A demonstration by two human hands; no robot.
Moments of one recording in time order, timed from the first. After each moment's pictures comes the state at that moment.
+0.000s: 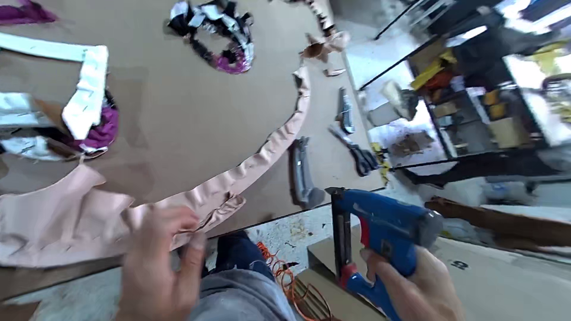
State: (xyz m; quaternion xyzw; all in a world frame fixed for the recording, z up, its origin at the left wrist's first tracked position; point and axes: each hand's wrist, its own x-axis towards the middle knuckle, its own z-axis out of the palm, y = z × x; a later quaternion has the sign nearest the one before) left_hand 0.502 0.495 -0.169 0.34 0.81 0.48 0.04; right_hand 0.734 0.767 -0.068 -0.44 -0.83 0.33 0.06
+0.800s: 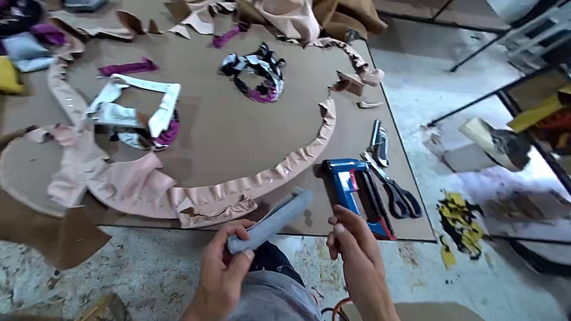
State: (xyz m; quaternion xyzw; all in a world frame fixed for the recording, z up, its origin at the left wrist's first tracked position) left_hand 0.604 0.560 -0.174 0.15 0.64 0.75 0.13; right_hand 0.685 0.803 -0.160 -0.24 -0.73 0.62 0.12
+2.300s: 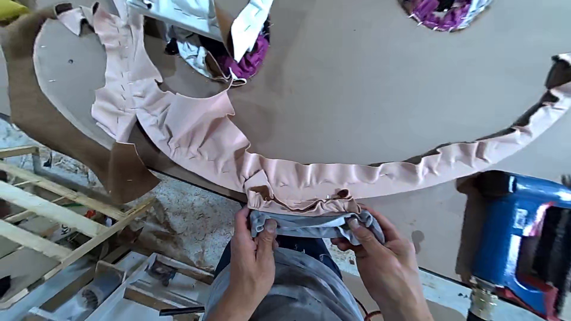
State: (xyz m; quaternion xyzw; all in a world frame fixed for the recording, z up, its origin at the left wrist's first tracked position) left_hand 0.601 0.515 -0.237 -0.16 0.75 0.63 0.07; right_hand 0.602 0.720 -0.222 -0.31 -0.63 0.71 -0.03
